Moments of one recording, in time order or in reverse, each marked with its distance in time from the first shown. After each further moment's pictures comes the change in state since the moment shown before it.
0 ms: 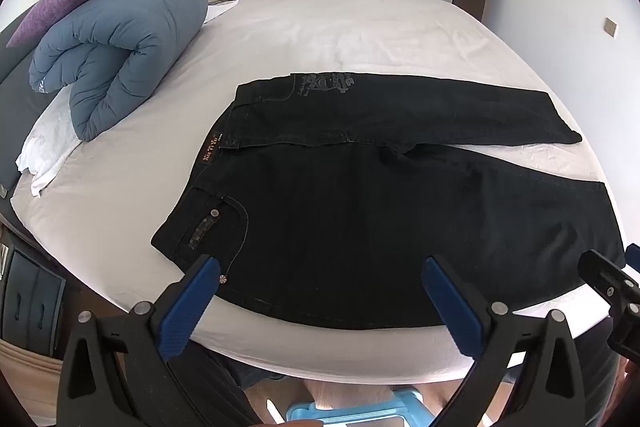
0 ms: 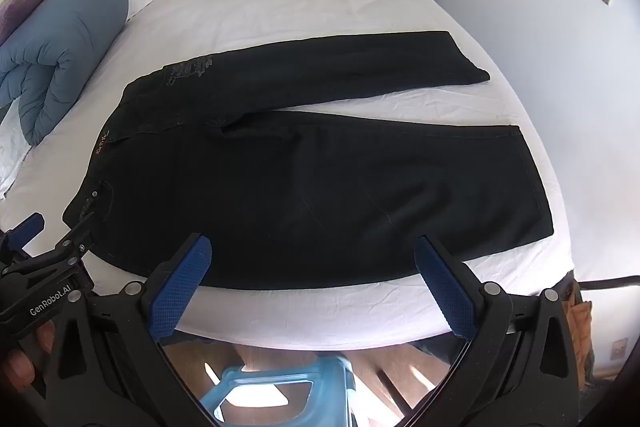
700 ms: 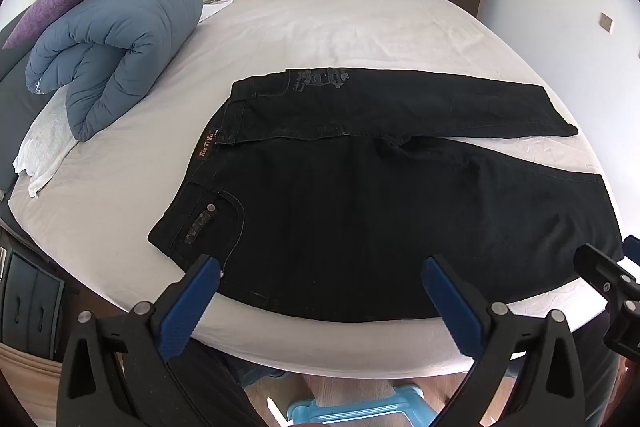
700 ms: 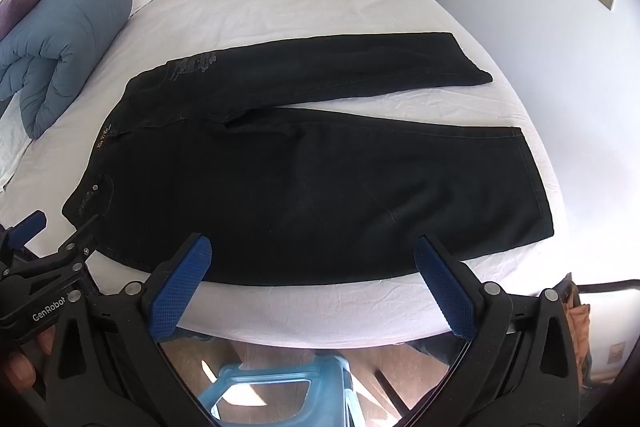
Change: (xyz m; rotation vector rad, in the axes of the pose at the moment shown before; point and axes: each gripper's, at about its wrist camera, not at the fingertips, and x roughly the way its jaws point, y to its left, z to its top) left arm 0.001 0.000 -0.007 0.012 0.000 -0.005; right arm -0.001 0.005 -0.007 -0.017 0.003 -0.001
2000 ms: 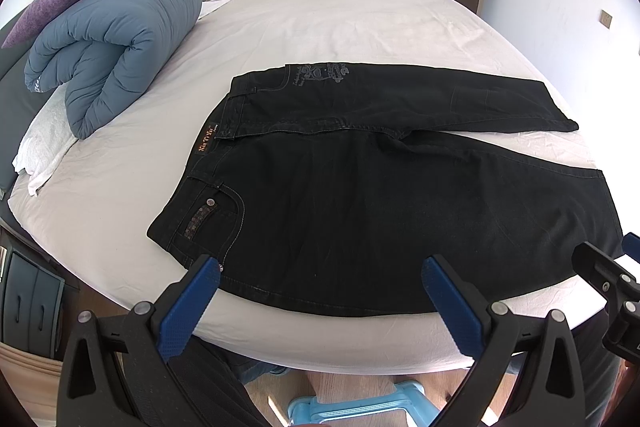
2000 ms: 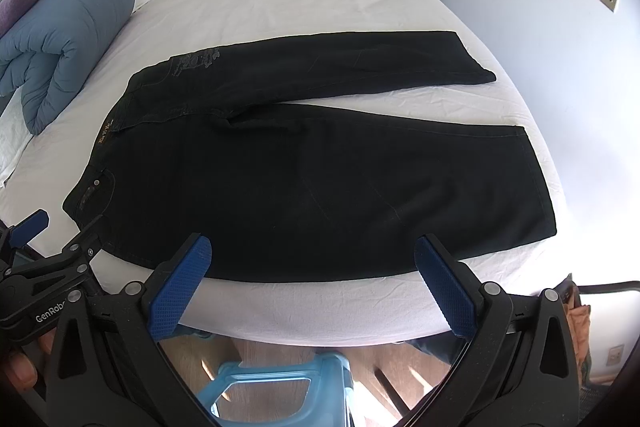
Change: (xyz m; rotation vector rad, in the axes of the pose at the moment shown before) left arm 0.000 0.001 -0.010 0.003 0.006 0.001; right arm 0.001 0.004 -0.005 -0.009 0.002 0.004
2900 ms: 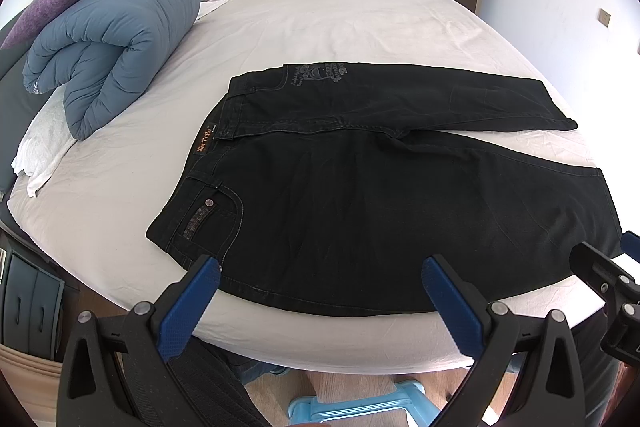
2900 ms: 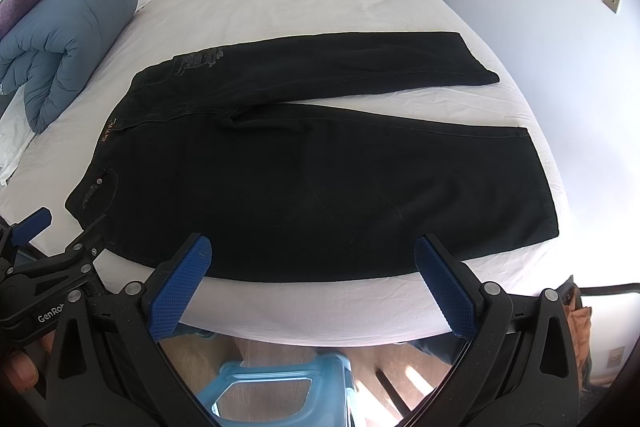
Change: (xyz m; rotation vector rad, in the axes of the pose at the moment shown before) left arm 0.001 0.000 0.001 0.001 0.003 0.000; right arm 0.001 0.002 0.001 -0.009 0.003 0.010
